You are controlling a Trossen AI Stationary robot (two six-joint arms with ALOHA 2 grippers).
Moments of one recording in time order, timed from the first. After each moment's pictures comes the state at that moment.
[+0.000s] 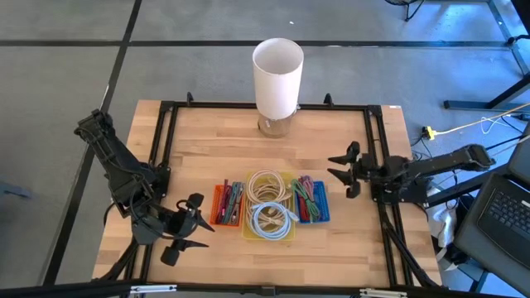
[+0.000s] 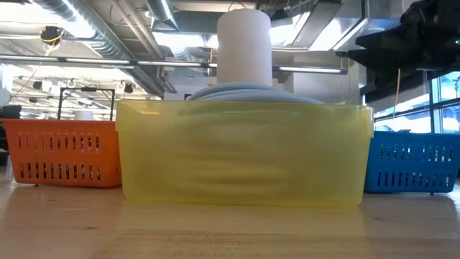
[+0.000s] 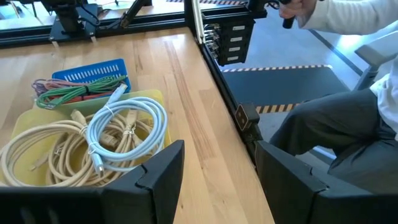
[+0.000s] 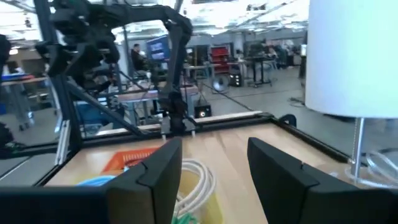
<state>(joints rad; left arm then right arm) -0.88 1.18 1.09 -0.50 -0.49 -0.38 0.22 0.41 0.01 0.52 0.34 0.08</state>
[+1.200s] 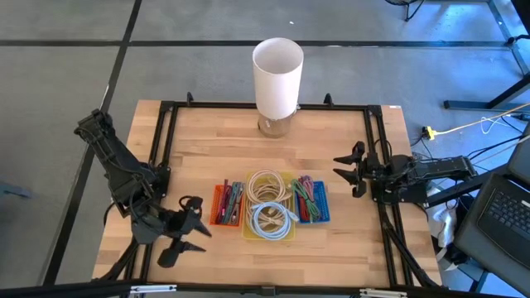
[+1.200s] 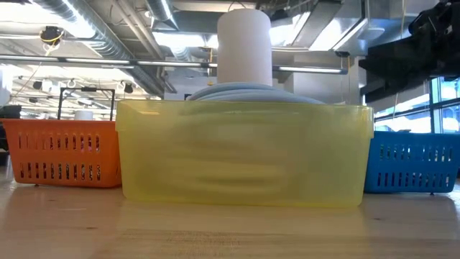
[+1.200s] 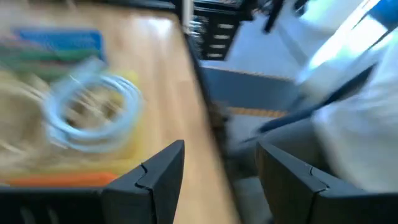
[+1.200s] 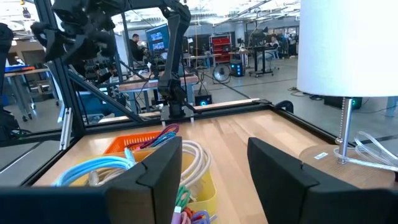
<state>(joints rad) -0.88 1.18 1.09 -0.49 -0.42 -0.55 0.18 0.01 0.01 0.08 0.29 0.10</state>
